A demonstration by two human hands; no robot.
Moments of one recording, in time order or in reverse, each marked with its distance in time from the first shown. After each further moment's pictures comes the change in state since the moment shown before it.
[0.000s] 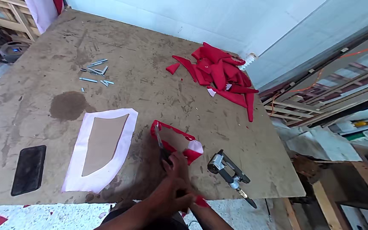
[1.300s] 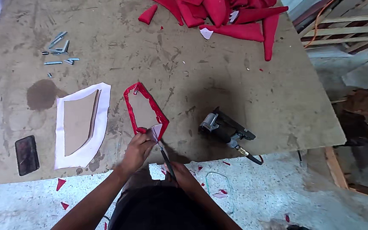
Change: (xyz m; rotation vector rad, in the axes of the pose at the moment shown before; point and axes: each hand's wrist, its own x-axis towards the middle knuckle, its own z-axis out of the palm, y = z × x) left_hand 0.053 -0.123 0.030 0.904 0.352 0.114; right_hand -0.132 0.097 -0.064 1.070 -0.754 0.769
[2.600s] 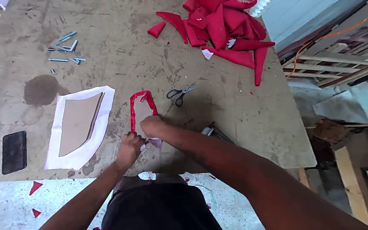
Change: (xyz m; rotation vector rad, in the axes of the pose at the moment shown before) left_hand 0.002 -0.042 -0.001 0.255 0.083 -0.030; right_hand 0.144 -0.221 0.052 -1.768 -0.139 -0.156
